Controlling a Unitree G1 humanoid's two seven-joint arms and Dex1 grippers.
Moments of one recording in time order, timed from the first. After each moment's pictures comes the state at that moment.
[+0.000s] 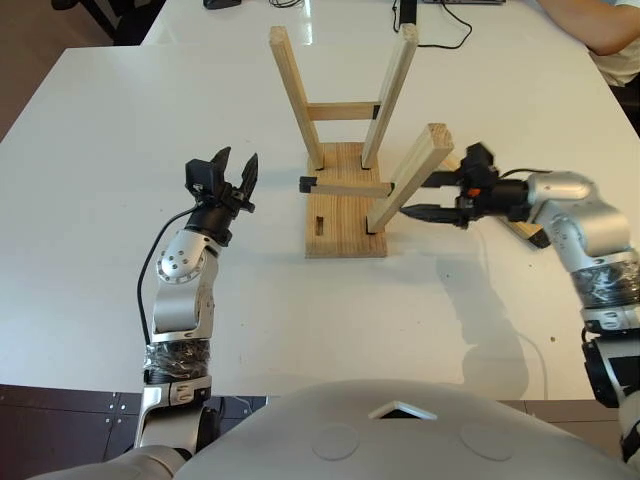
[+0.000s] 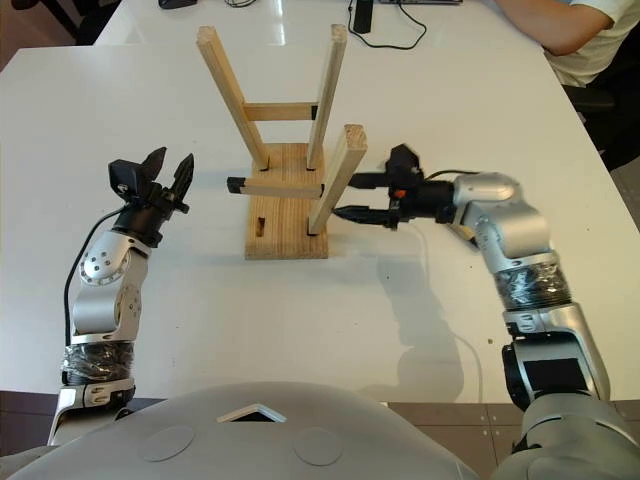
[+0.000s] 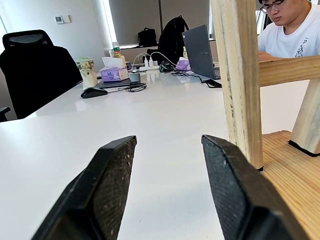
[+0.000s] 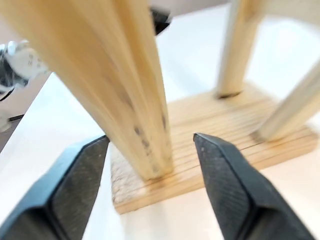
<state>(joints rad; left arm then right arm) 0.00 0.24 0.13 -0.09 -0.20 0.02 -0.33 -0.37 -0.70 0.13 0.09 0.55 0.36 1.21</state>
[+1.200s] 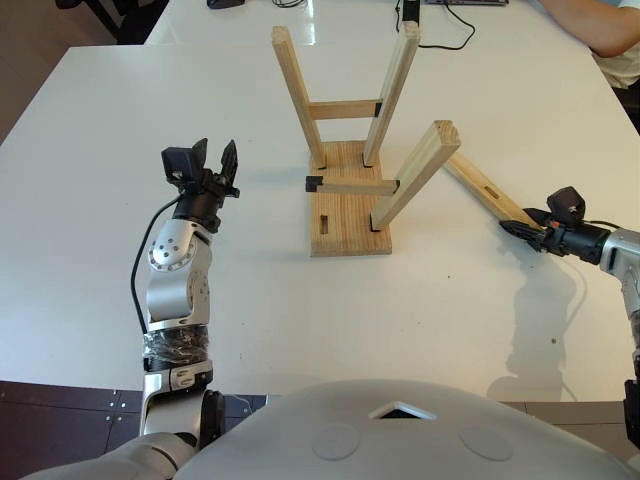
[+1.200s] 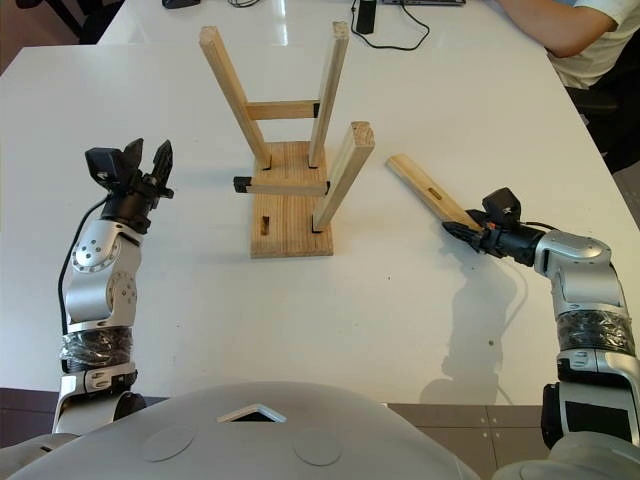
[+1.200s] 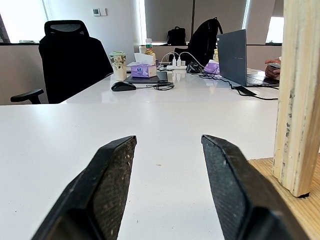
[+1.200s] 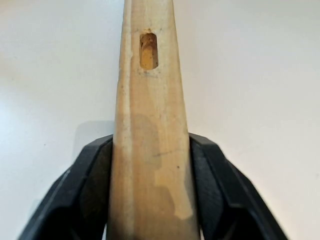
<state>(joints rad) -0.07 0.22 0.21 -0.06 -0.24 0.10 -0.24 -0.14 -0.79 -0.09 0.45 0.25 0.28 0.94</state>
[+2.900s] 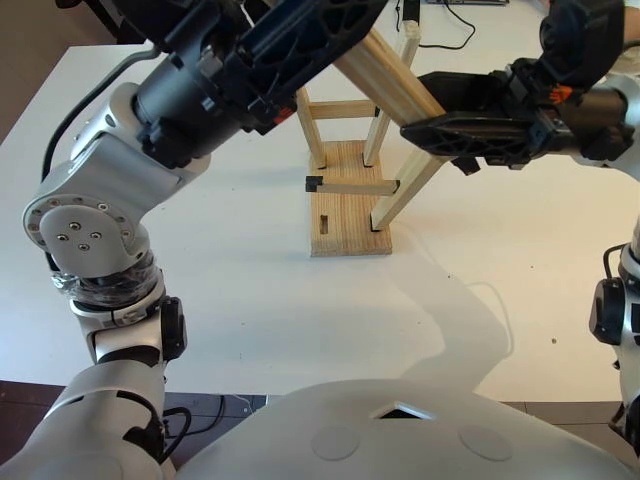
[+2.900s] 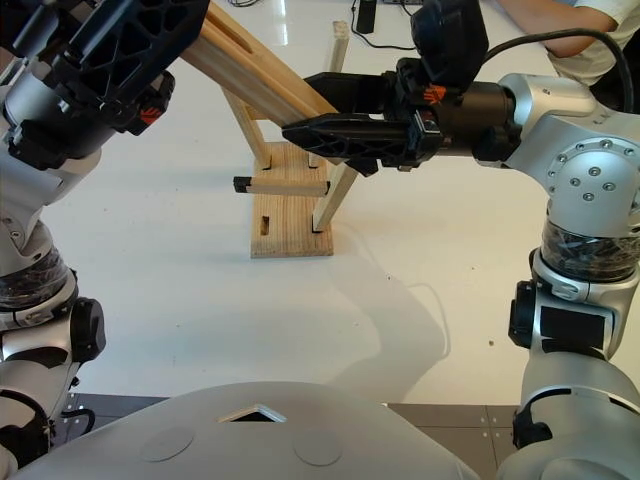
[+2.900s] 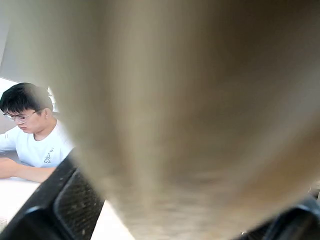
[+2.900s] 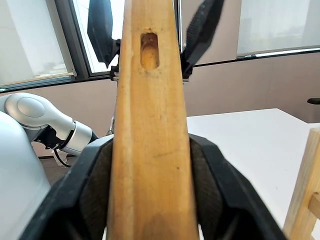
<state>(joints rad) -0.56 0.50 0.17 -0.54 -1.58 0.70 -0.29 -0.65 -0.69 -0.10 -0.31 1.16 0.99 0.98</state>
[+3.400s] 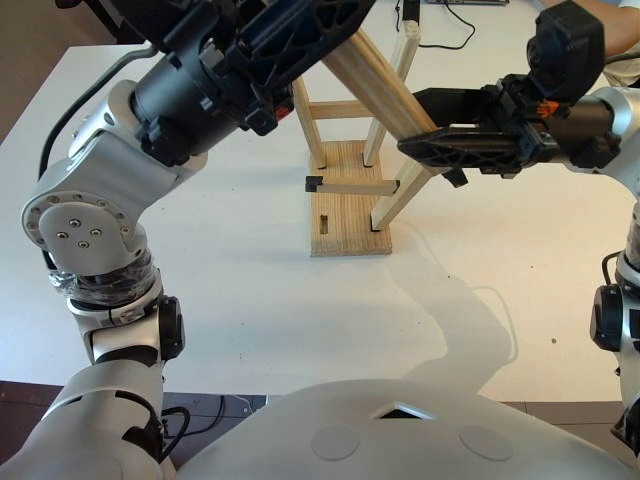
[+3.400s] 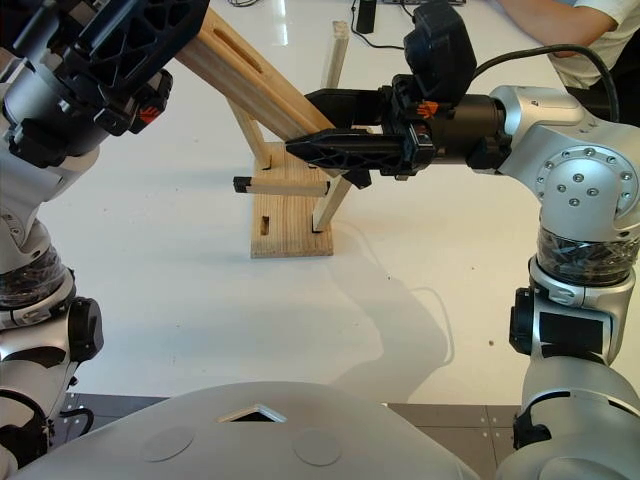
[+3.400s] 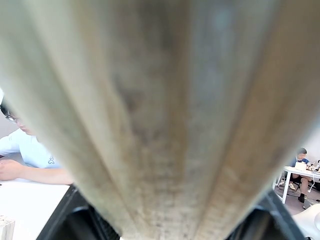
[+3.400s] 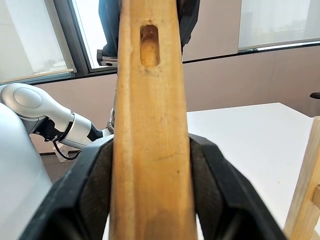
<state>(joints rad) -0.56 0.50 0.17 -0.52 -1.54 0.70 -0.35 -0.63 -0.69 -0.08 -0.31 1.12 0.96 1.02</state>
